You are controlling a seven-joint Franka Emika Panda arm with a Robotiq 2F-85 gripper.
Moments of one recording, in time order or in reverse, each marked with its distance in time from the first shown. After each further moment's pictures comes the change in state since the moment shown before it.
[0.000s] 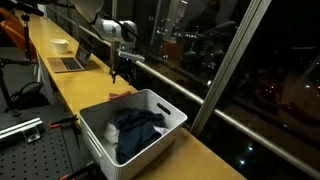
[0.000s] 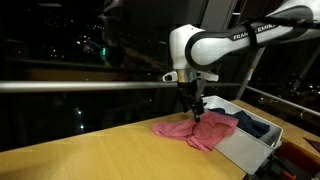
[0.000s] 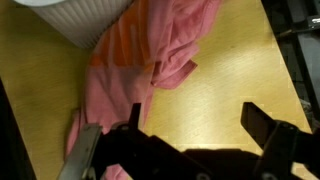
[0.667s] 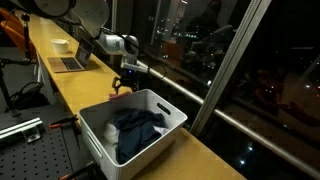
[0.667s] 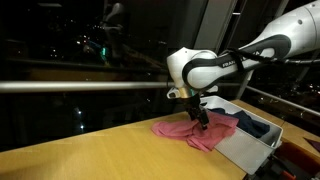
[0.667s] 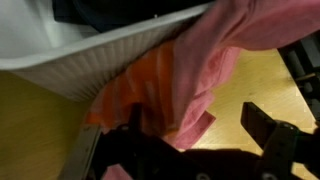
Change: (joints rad) arm -0.001 0.098 -0.053 0.021 -0.101 -0.060 0.000
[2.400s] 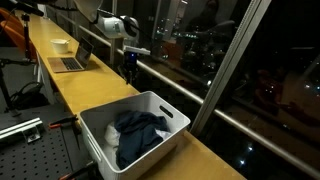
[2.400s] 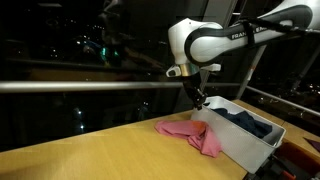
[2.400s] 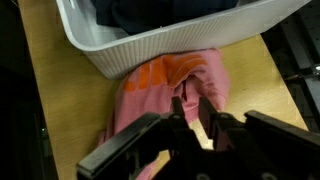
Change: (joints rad) arm 0.040 -0.090 -0.008 0.063 -0.014 -0.065 -0.029
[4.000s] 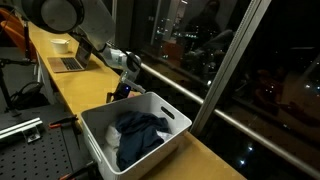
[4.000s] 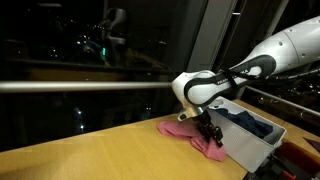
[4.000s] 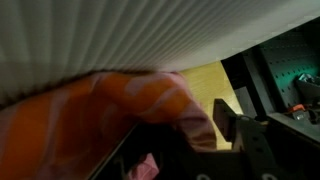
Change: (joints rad) arm -0.111 0.176 0.019 -0.101 0.091 -0.091 -0.147
